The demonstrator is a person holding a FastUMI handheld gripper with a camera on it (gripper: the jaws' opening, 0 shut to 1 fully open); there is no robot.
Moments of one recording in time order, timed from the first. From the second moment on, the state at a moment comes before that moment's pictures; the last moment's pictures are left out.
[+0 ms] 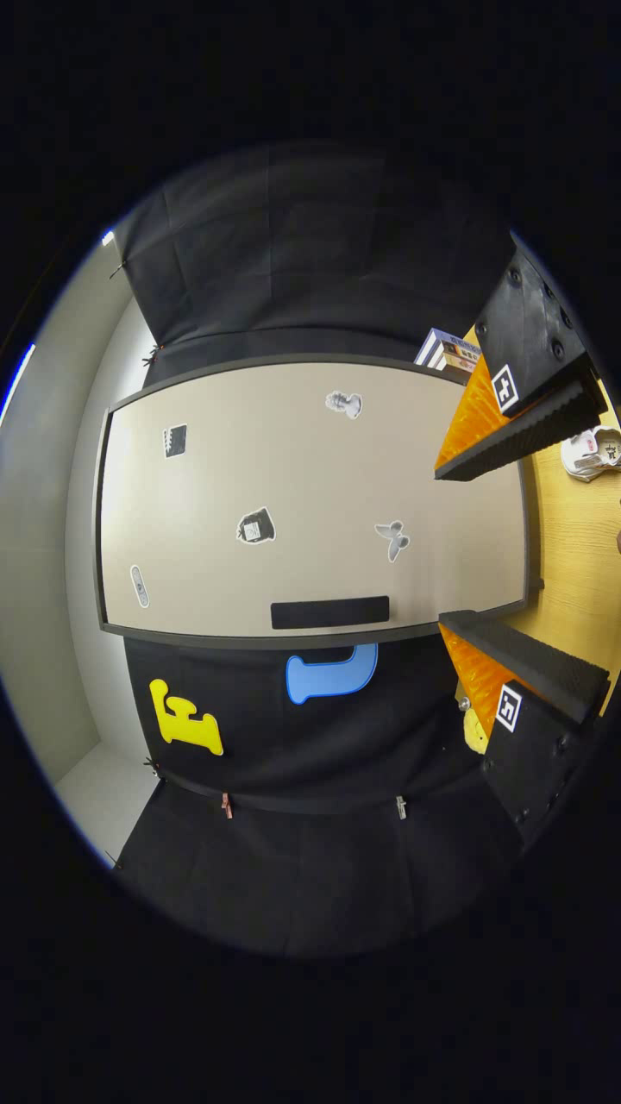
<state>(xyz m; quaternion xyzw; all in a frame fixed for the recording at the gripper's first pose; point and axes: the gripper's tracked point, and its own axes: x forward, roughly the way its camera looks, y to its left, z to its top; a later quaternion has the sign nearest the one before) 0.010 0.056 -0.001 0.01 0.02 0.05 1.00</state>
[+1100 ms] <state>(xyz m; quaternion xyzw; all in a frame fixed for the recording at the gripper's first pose) 0.147 0.127 0.047 0.01 0.00 0.07 1.00</state>
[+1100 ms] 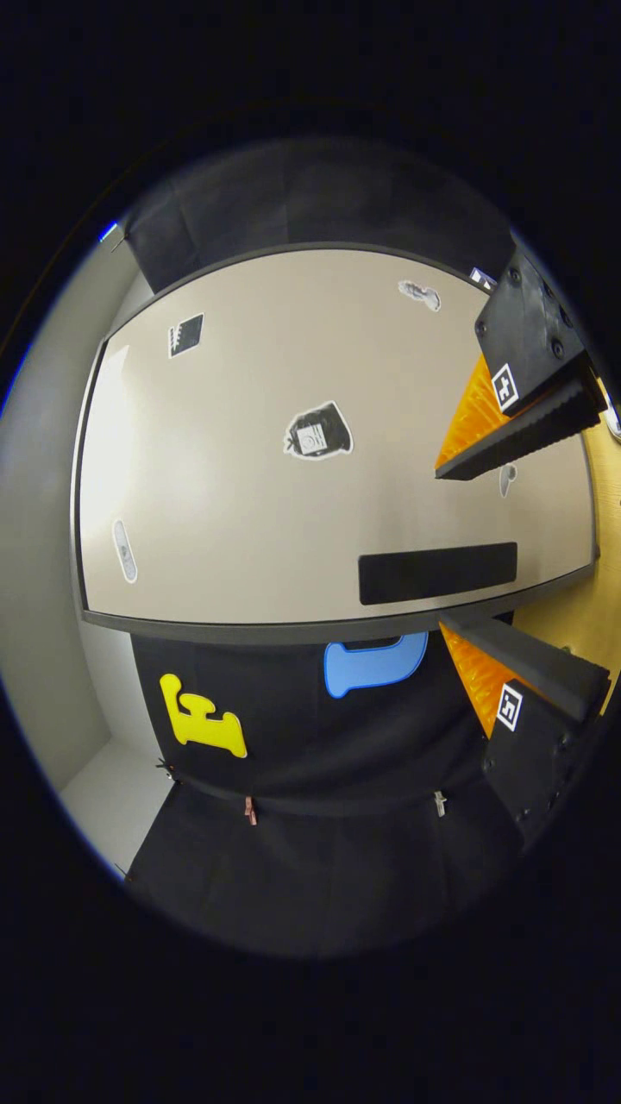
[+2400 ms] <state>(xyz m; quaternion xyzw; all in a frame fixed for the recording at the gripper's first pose) 0.167 0.140 0.036 0.01 0.06 0.09 0.99</state>
